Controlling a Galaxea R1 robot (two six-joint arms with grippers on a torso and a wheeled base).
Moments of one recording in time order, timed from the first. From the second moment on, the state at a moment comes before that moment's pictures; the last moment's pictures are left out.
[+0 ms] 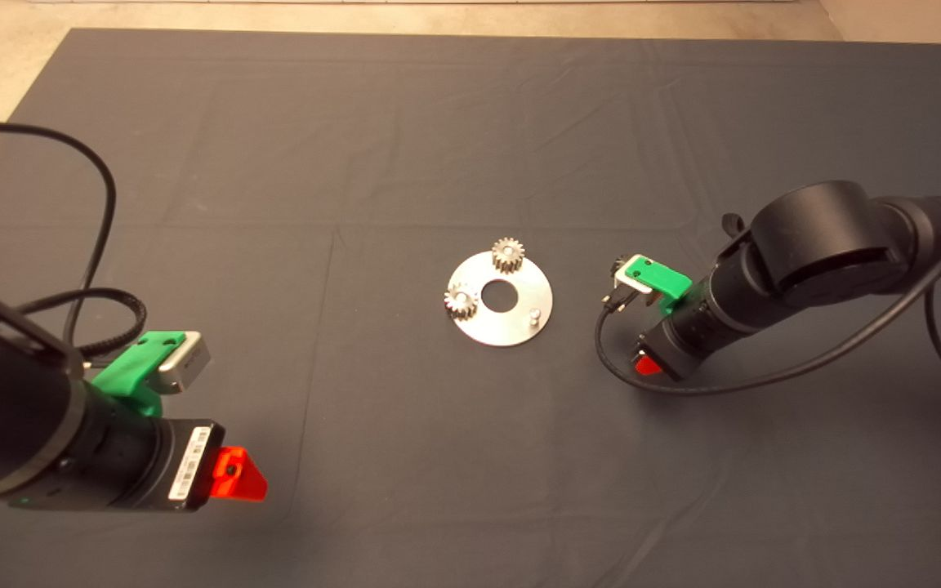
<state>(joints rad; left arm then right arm) -0.55 2.06 -0.38 0.07 1.50 -1.67 0.27 2.41 -0.84 -0.43 -1.53 0.91</state>
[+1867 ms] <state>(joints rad) -0.54 2.05 -0.38 0.07 1.50 -1.67 0.27 2.41 -0.84 -0.43 -1.53 0.91</state>
